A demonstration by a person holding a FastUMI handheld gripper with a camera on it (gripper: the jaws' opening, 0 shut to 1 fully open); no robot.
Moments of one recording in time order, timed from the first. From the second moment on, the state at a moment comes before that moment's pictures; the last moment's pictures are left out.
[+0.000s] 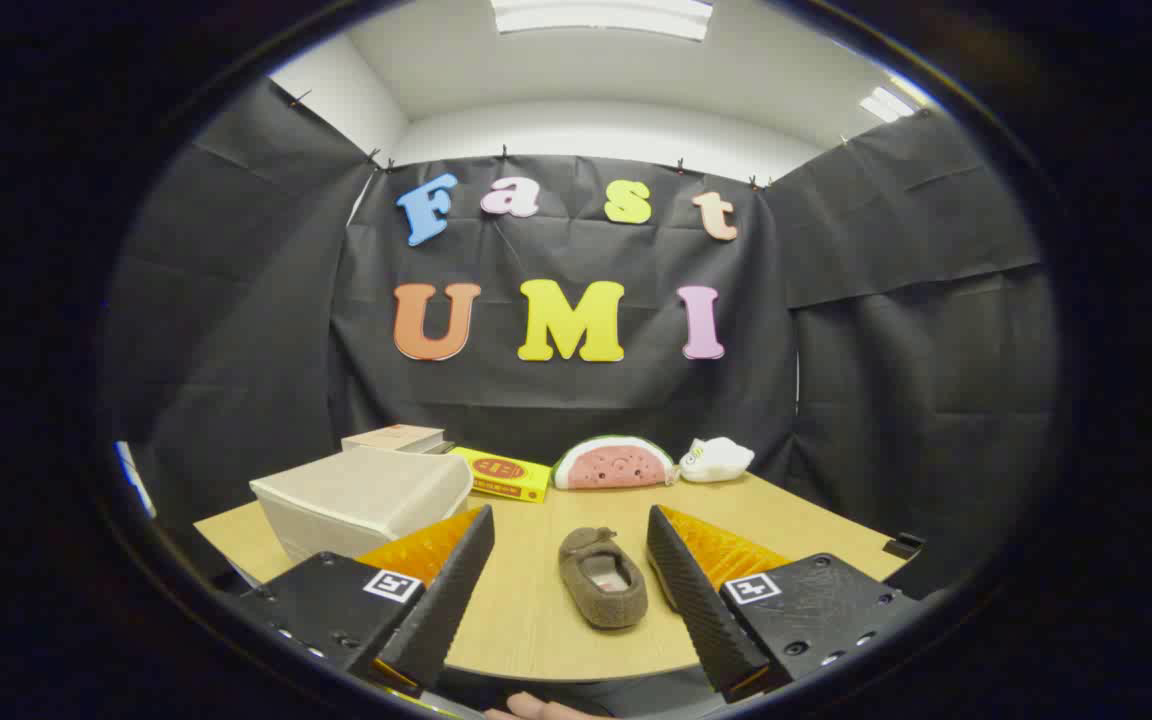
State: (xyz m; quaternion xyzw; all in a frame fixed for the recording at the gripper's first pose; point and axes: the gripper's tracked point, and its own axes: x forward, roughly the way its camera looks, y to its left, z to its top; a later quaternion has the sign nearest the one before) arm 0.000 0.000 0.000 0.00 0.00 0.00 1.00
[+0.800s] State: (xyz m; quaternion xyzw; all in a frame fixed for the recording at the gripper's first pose) arm 0.007 -0.016 0.001 0.00 0.00 -0.01 1.00
